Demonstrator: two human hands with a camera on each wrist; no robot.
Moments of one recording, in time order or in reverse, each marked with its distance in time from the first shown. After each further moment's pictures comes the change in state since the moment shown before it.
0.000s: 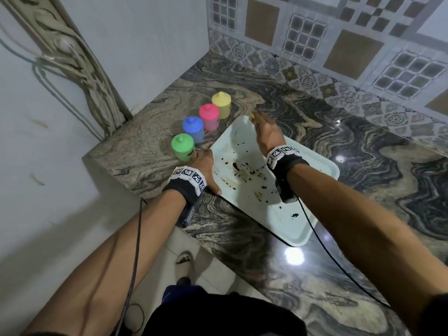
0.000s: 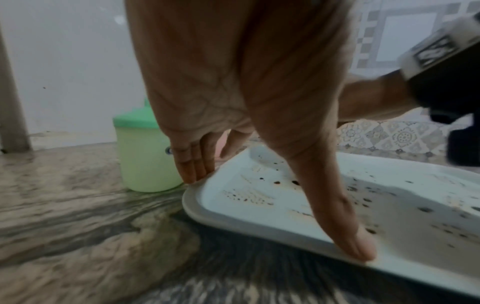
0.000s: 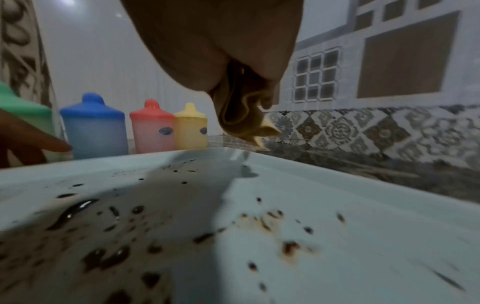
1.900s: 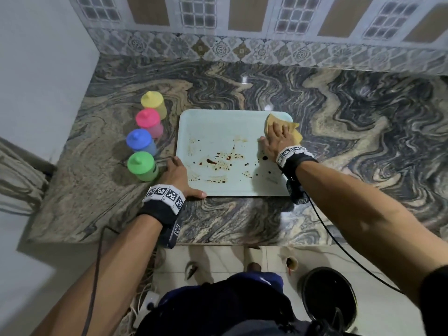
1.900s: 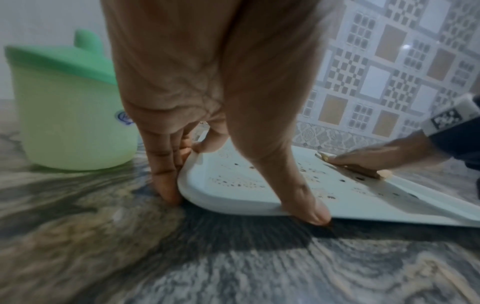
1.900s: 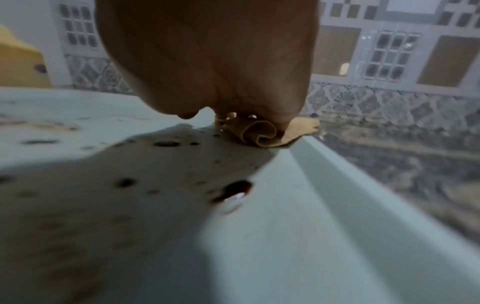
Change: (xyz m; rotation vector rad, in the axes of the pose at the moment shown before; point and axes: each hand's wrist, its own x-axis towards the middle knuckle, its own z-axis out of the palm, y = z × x) left_hand 0.002 -0.016 -0.002 0.128 -0.129 0.237; right_hand -0.150 0.081 0.000 -0.235 -0.256 0.828
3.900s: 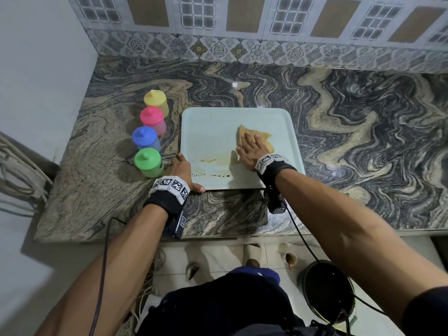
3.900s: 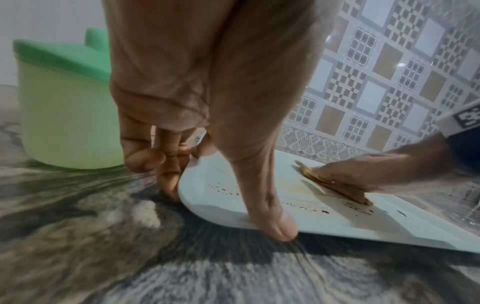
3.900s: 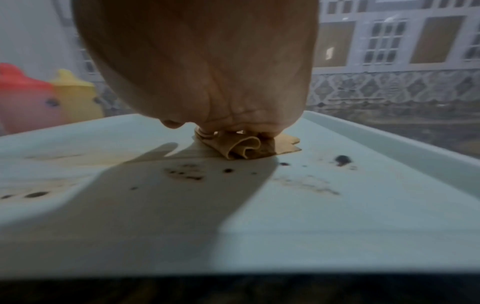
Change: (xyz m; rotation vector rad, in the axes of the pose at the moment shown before) left_hand 0.010 -0.013 0.003 -0.092 0.001 0.047; right_hand -0.024 -0.065 0.047 0.025 -0.139 -0.139
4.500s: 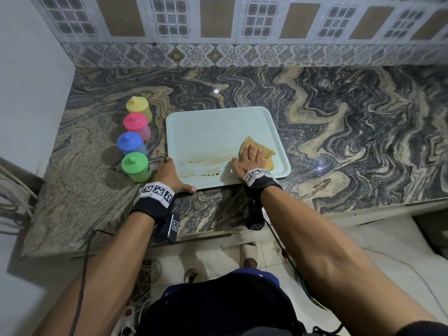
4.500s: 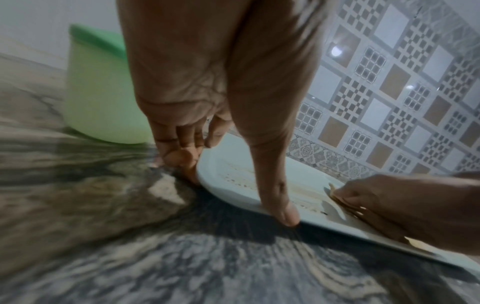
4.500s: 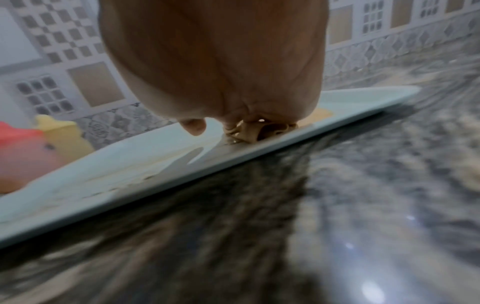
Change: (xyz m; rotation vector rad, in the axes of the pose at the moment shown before) left_hand 0.025 -0.027 0.020 -0.127 0.107 0.106; right_hand -0.094 -0.030 0.008 0.288 0.110 0.316
